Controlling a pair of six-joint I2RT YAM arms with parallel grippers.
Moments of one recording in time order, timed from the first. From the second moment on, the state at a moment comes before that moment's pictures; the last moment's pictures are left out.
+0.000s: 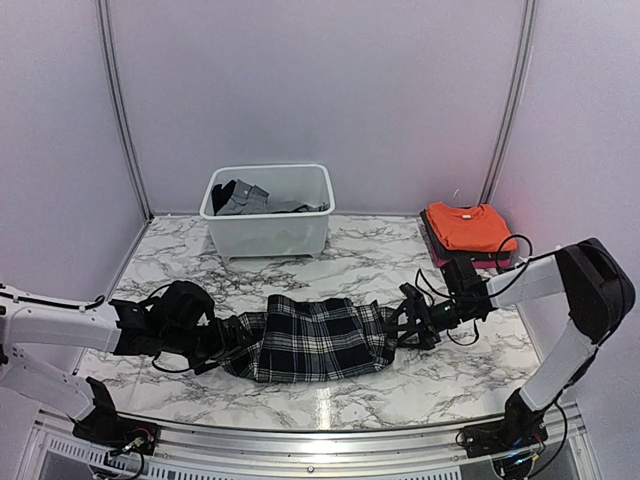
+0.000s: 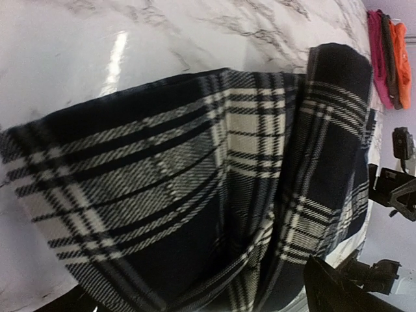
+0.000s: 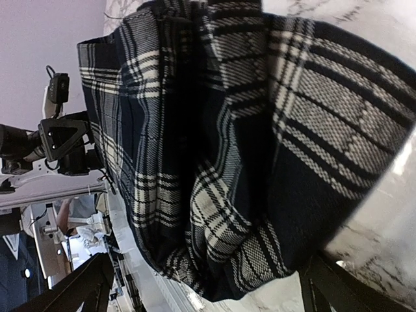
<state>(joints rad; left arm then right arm) -0.86 1.25 0.52 -0.16 0.05 -1.18 0.32 1.62 0.67 -0.17 -0.95 0.40</state>
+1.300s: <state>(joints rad) -0.97 1.63 0.73 0.11 0.02 -1.23 0.29 1.28 0.45 -0.21 -0.72 0.63</state>
